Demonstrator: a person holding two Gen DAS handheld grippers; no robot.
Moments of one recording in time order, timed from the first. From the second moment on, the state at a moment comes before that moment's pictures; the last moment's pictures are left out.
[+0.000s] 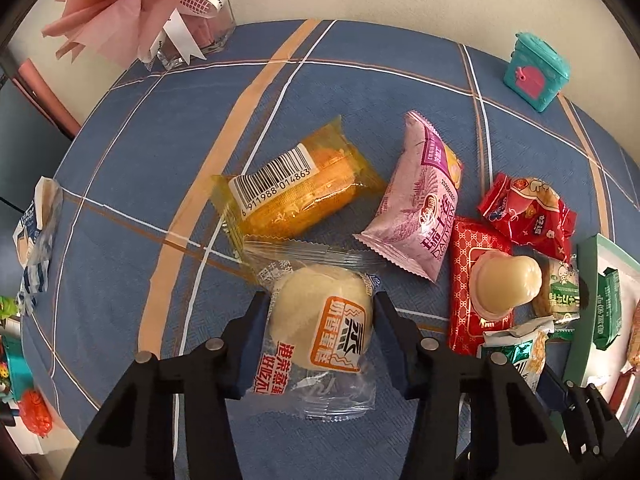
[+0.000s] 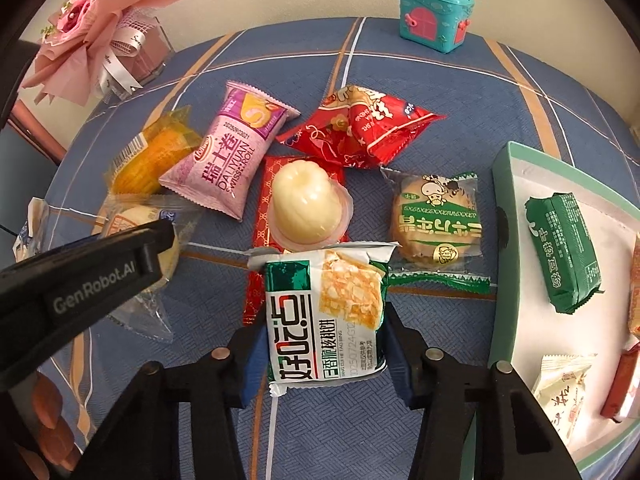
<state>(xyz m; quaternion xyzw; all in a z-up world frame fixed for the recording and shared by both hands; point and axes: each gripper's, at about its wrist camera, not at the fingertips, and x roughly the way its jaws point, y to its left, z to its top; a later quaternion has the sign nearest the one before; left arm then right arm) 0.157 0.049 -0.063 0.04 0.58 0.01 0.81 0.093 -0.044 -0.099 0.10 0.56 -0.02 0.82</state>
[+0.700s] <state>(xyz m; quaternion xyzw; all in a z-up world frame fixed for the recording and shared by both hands) 0.141 0.055 -0.014 0.03 0.53 0.03 0.85 0.070 -0.066 -0.053 0.11 0.53 -0.02 0.84</state>
